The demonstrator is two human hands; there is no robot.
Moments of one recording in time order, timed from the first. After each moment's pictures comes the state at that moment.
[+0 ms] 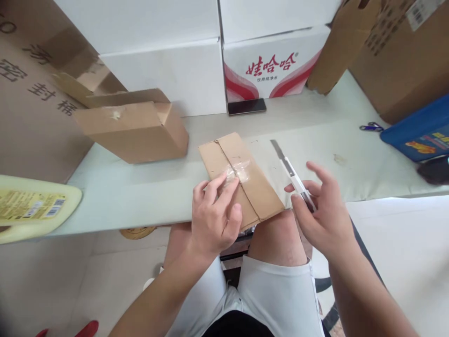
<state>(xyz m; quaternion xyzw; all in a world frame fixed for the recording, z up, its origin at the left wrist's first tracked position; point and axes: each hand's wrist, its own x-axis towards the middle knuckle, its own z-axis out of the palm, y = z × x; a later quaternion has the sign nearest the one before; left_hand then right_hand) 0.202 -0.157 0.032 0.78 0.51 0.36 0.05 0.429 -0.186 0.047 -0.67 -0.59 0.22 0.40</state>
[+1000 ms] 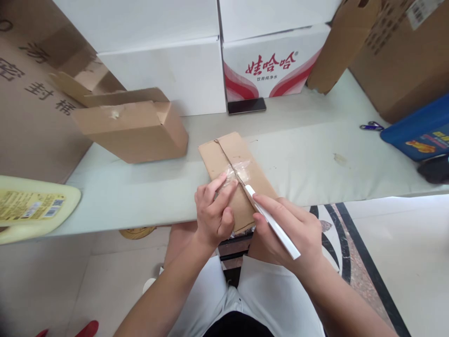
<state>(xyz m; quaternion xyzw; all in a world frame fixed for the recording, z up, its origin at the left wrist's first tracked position) 0.197 -0.146 0.001 0.77 0.46 0.44 0.02 0.369 -0.189 0.067 -0.48 -0.75 0.00 0.46</state>
